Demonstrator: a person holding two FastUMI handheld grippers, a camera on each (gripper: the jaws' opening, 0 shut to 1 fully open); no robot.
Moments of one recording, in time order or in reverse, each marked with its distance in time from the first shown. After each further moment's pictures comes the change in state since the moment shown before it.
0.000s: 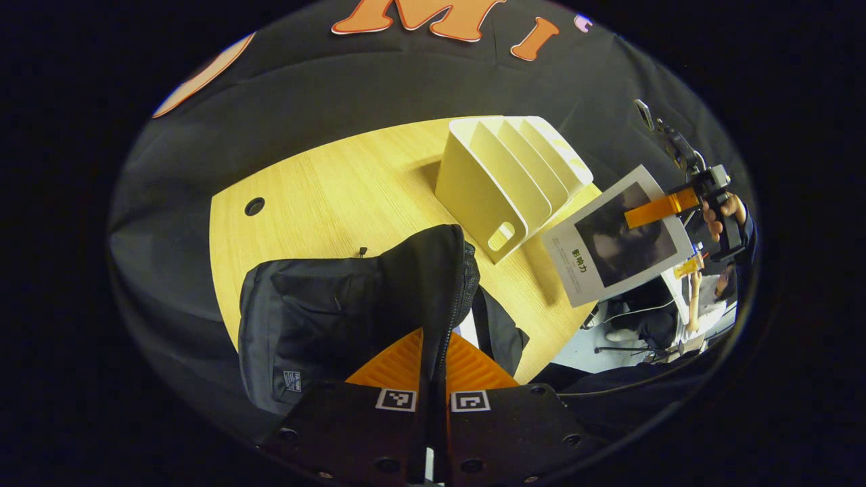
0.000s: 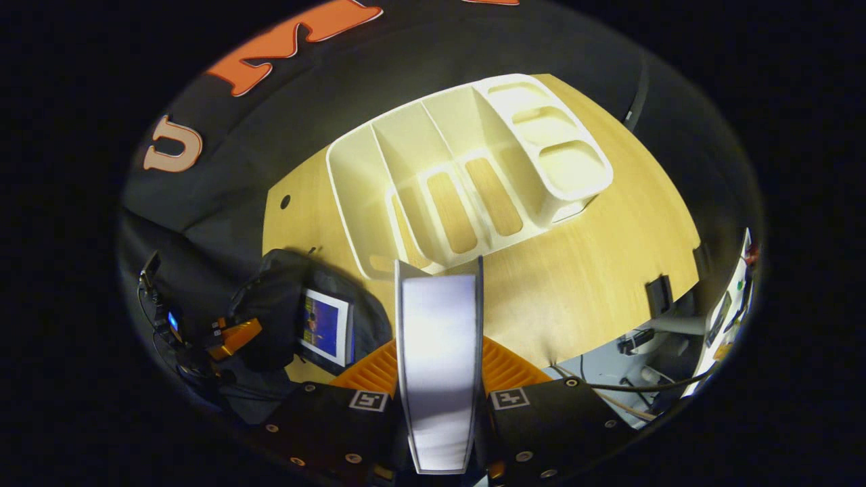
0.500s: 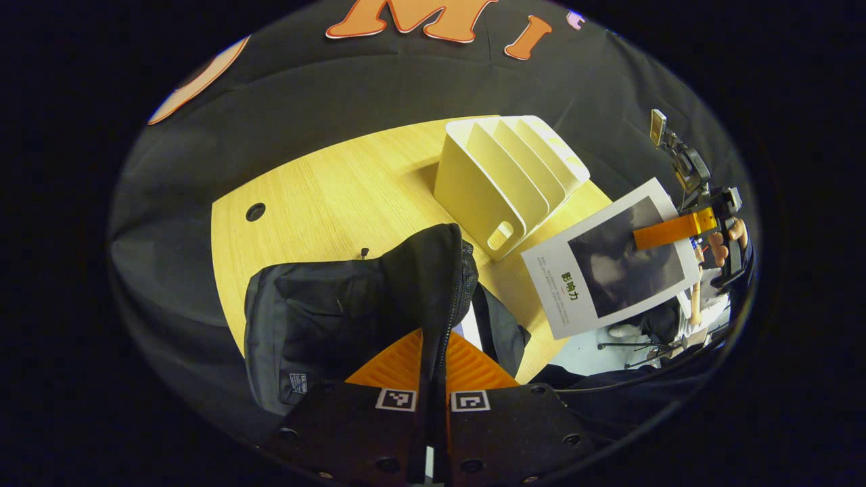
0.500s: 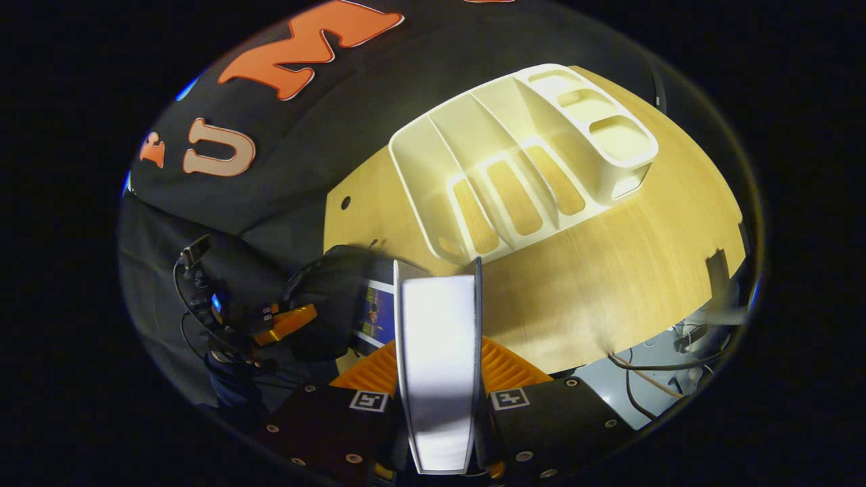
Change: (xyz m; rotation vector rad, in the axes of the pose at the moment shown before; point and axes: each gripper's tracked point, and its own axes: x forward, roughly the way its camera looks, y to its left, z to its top) left arm -0.005 0.002 0.003 0.016 -0.012 0.011; right arm -0.008 0.056 -0.032 0.005 -0.044 0.262
